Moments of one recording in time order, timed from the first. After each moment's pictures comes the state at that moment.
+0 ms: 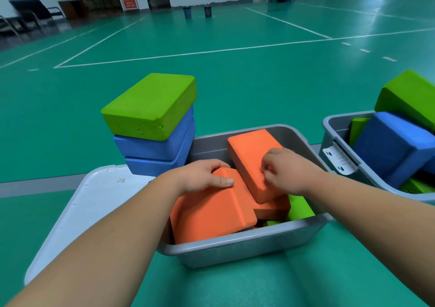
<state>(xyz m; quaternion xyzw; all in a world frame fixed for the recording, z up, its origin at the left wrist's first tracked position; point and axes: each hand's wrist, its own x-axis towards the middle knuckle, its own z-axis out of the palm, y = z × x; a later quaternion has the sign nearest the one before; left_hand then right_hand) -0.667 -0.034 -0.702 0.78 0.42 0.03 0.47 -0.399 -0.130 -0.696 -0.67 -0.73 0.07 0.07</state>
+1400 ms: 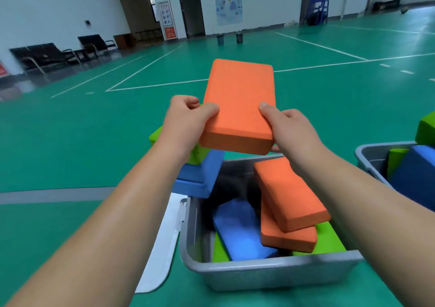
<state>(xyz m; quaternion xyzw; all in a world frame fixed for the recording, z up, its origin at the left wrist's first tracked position) -0.693 -0.060 -0.507 0.61 0.51 0.51 0.32 -0.488 -0.099 -0.541 -0.64 -0.43 0.31 0.55</state>
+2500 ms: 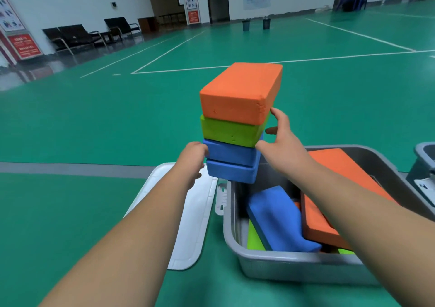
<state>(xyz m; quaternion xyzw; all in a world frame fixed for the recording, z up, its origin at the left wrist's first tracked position) -0.821 -0.024 -0.637 0.45 0.66 0.35 0.49 -0.597 -0.069 -0.613 -0.62 -0.60 0.25 0.43</state>
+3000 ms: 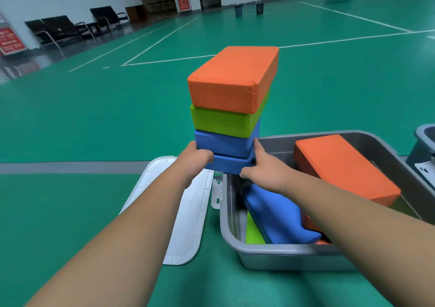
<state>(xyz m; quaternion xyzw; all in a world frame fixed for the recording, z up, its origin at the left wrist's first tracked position) -0.823 -0.010 -0.671 0.52 0.64 0.31 0.48 -0.614 -0.070 -0.668 -0.66 -0.61 0.38 0.21</state>
